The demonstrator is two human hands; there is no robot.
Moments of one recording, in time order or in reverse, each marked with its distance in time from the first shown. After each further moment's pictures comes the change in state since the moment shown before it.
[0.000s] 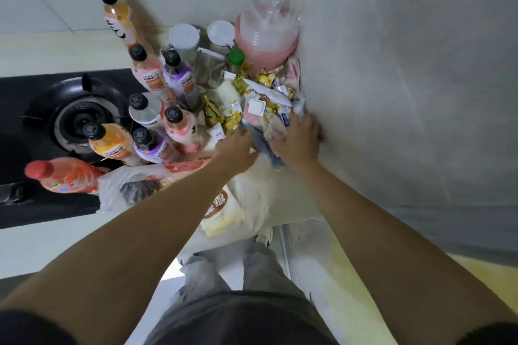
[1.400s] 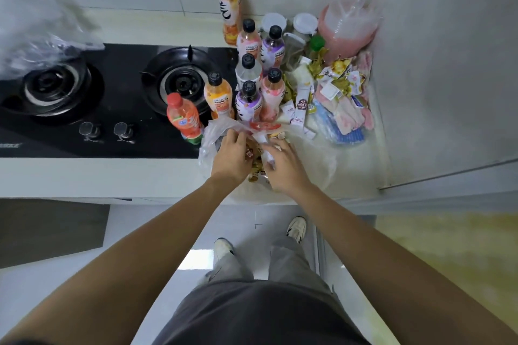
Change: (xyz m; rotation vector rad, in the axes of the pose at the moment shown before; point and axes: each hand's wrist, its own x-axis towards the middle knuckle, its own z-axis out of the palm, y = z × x) left_hand -0.188 -0.131 0.029 -0.288 0.364 -0.152; right_hand -0.181 -0.116 0.073 0.242 -0.222 -0.505
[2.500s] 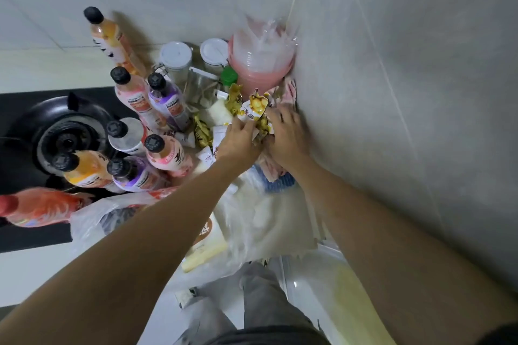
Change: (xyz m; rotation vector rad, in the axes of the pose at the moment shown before) left_hand 0.219 0.192 0.091 0.009 -0.152 0.066; right_hand 0.146 0.186 -0.167 -0.303 0.241 0.143
